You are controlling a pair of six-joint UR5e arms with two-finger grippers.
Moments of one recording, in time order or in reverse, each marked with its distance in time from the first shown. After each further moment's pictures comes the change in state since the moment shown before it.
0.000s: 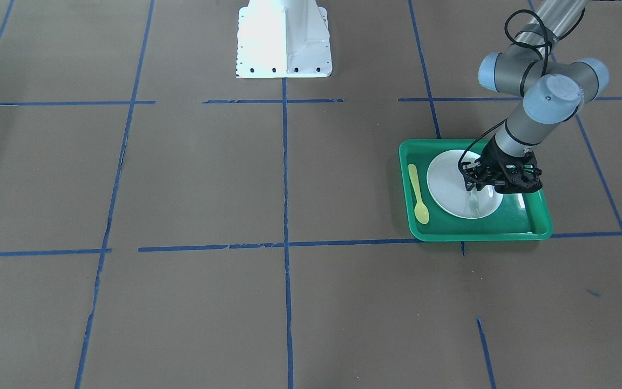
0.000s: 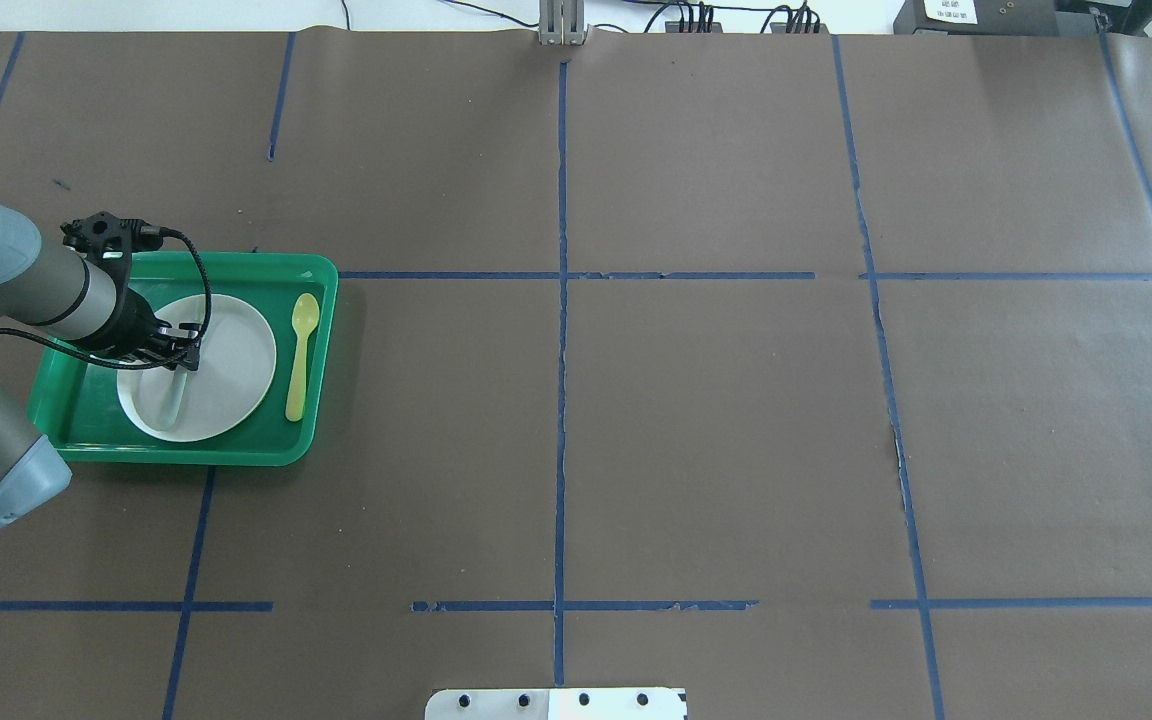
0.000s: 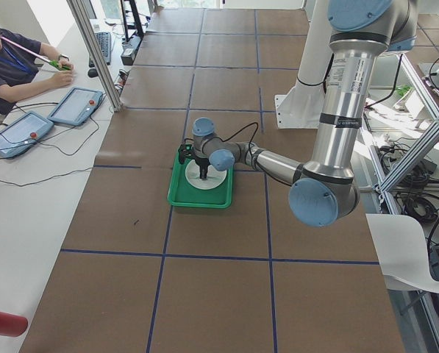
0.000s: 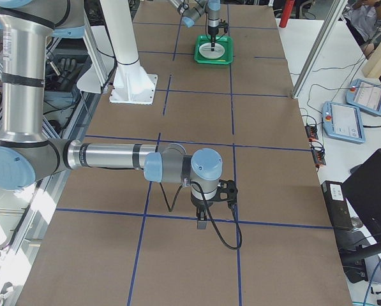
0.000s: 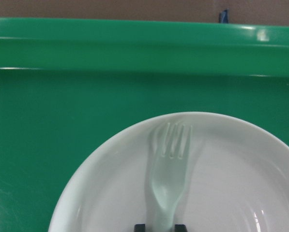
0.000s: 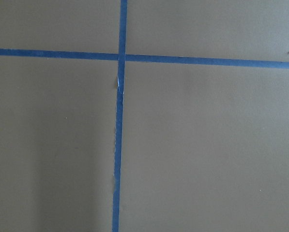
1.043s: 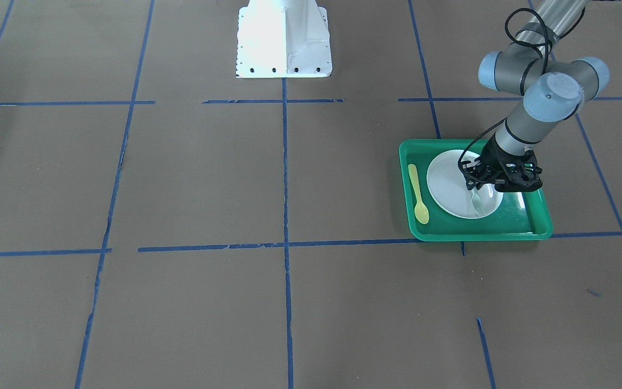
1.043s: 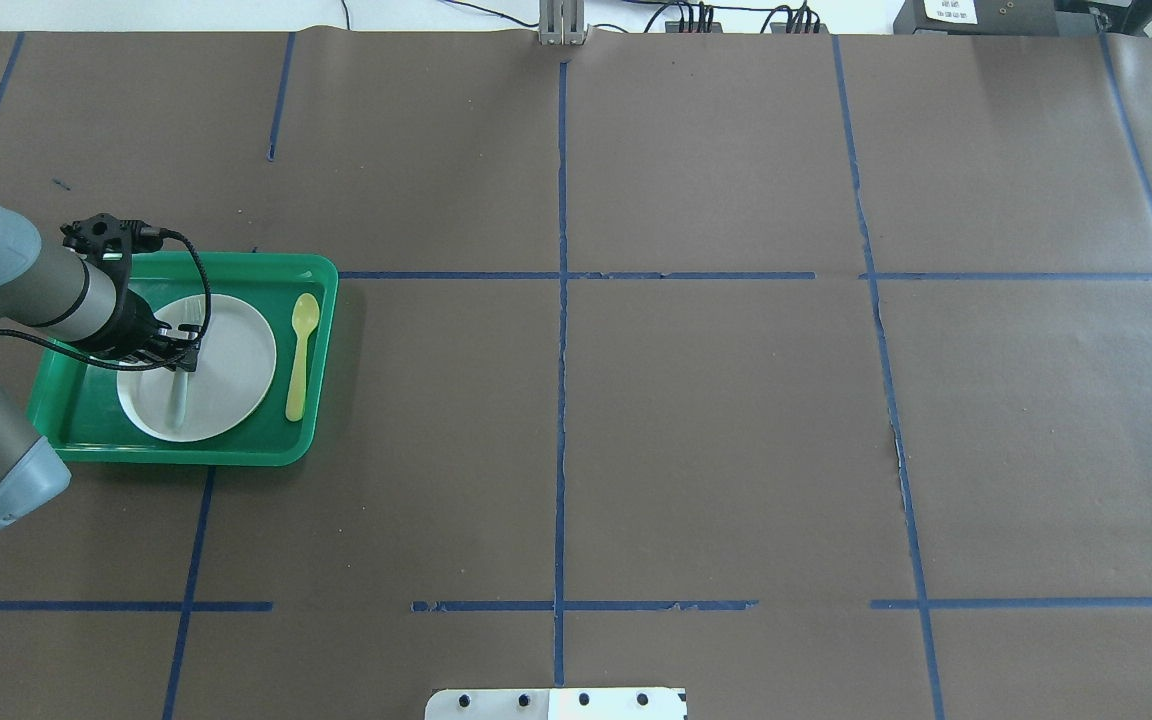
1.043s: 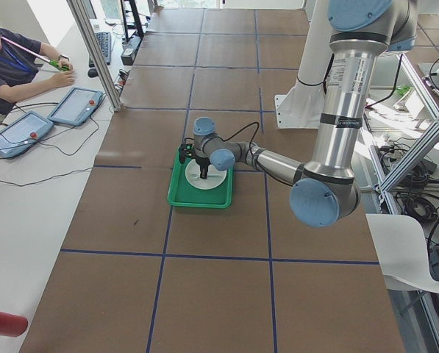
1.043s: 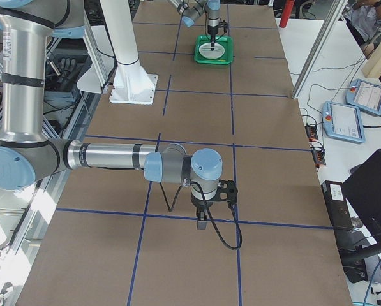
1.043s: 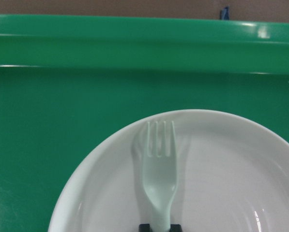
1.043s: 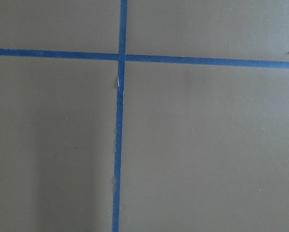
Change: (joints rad) left arm -0.004 0.016 -0.033 0.002 -0.001 -0.001; right arm 0.000 0.000 0.000 0.000 0.000 0.000
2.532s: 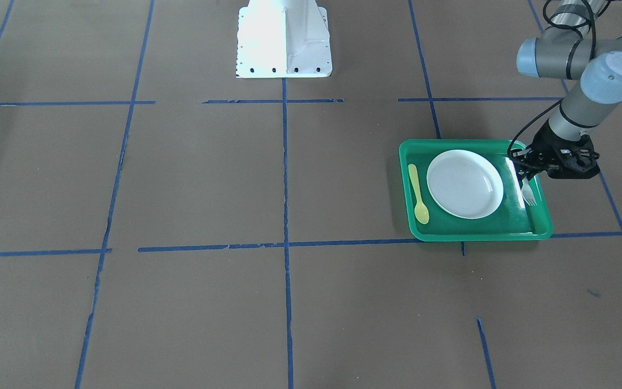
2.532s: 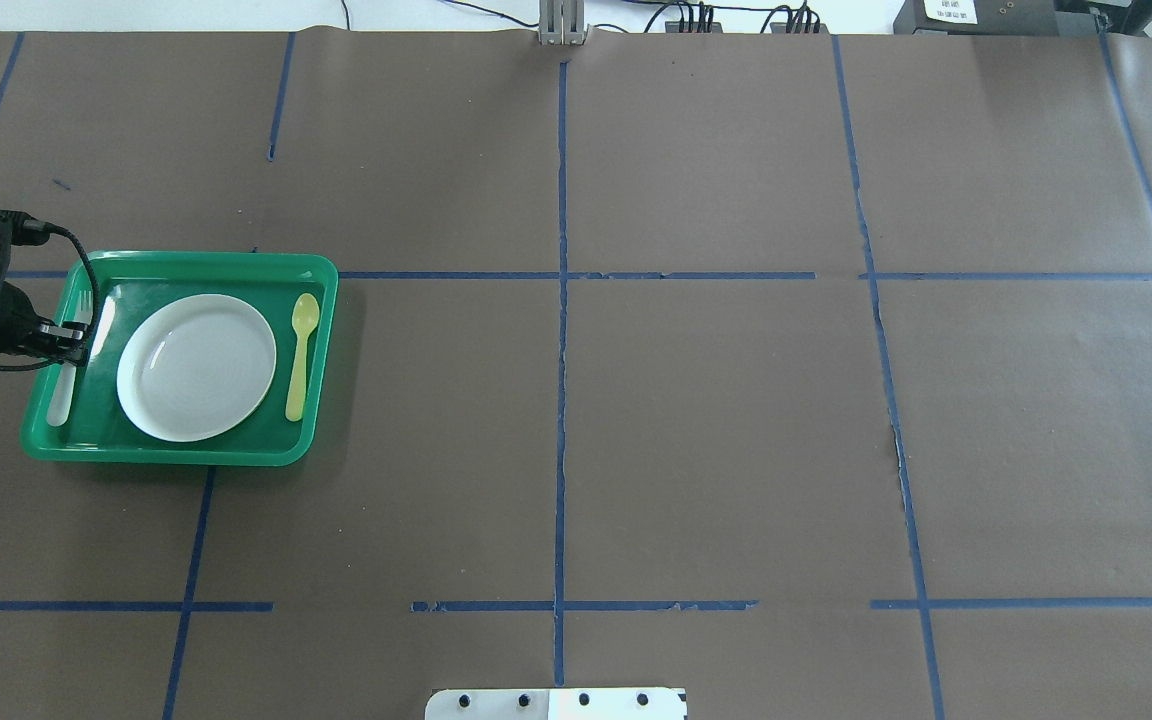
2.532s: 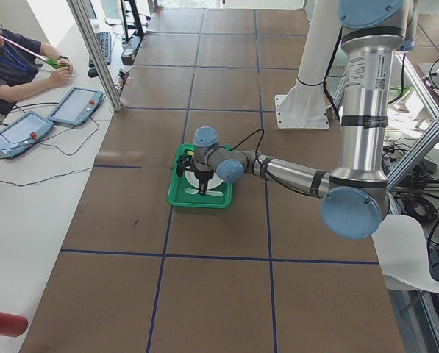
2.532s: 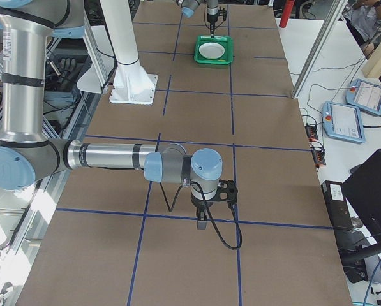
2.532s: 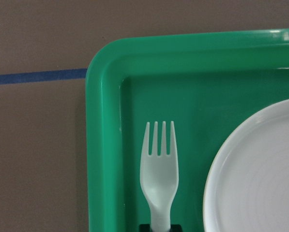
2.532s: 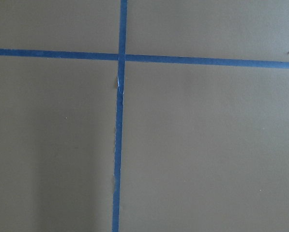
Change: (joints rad) left arm -0.107 0.125 -0.026 0.018 -0.002 0.184; right arm 0.000 0.000 0.000 0.000 0.000 0.001
